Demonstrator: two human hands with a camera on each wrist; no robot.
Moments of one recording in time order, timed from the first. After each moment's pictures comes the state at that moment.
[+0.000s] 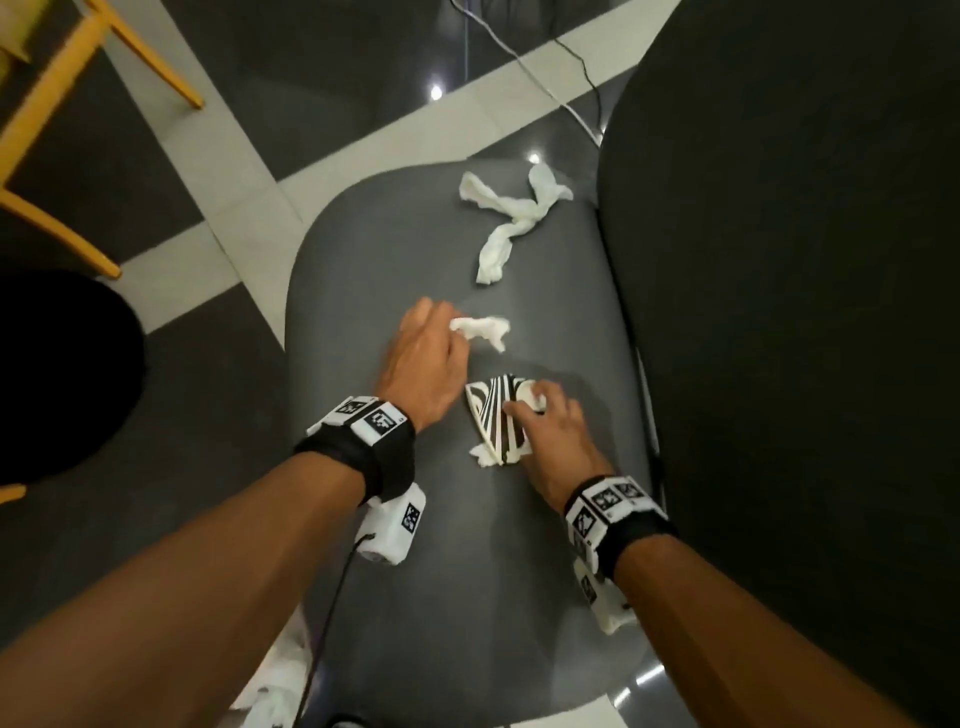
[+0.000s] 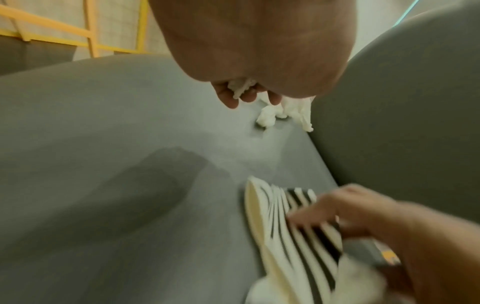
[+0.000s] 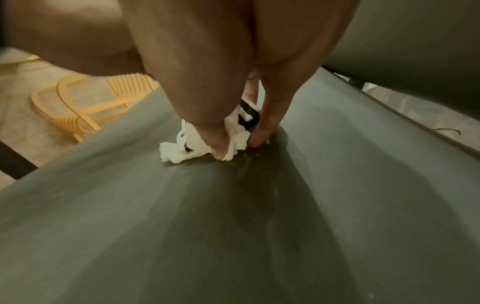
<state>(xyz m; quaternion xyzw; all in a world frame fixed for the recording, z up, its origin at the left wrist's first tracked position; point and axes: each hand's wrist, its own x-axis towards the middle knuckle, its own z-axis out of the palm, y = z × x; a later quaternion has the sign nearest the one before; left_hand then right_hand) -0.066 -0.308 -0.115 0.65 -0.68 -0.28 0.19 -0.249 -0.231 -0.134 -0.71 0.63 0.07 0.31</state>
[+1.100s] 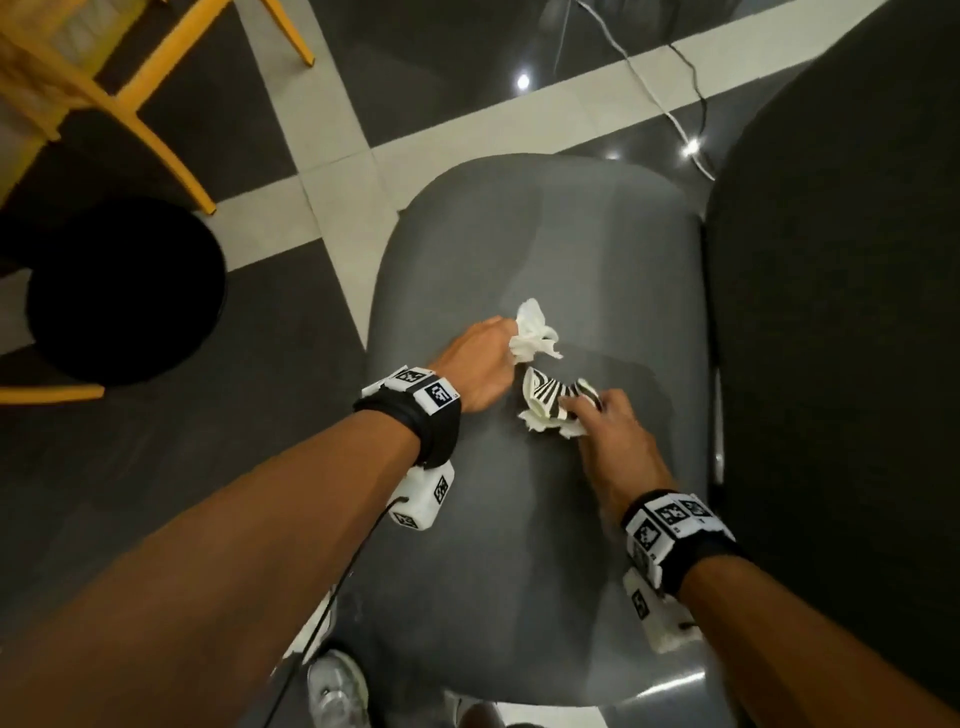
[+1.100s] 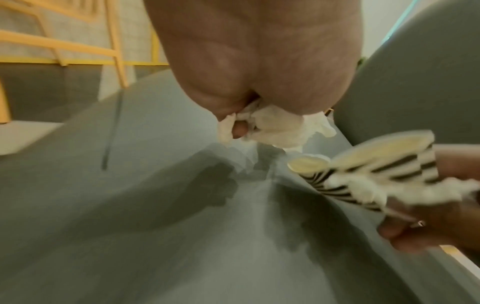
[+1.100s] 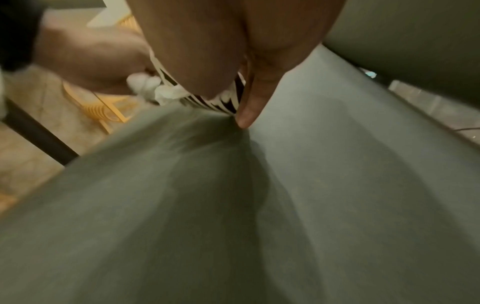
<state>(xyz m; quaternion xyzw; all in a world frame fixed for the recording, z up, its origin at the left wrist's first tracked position) -0.032 -0.308 -0.117 0.62 -0.68 -0.39 0.05 -0.233 -0.238 -0.101 -0.71 0.61 0.05 0.34</state>
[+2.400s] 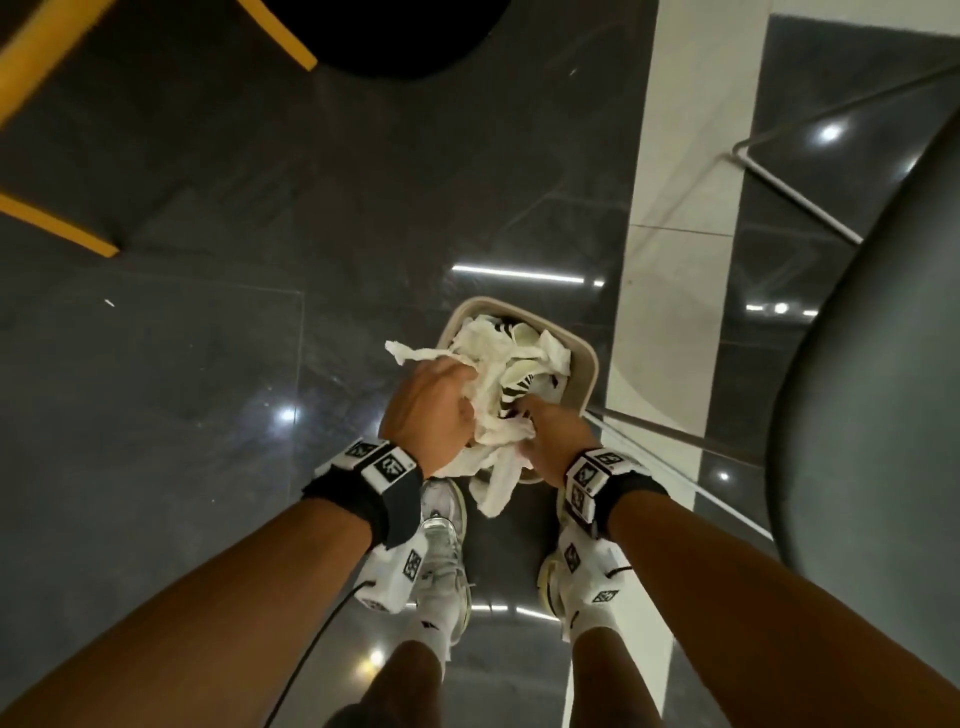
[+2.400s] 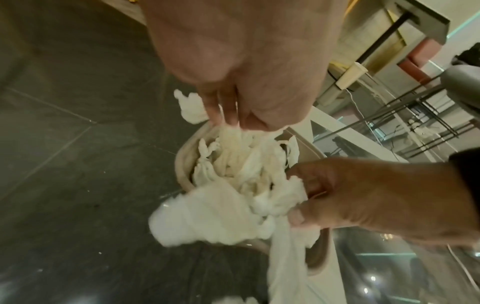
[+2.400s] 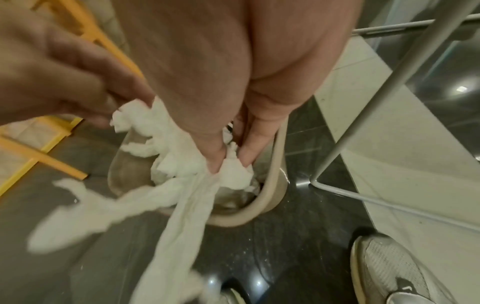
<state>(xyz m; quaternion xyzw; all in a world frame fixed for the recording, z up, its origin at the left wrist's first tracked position) 0.265 0.126 -0.295 0.82 -0.40 -0.40 0.08 0.110 0.028 -0.328 -0.76 0.39 0.34 0.40</state>
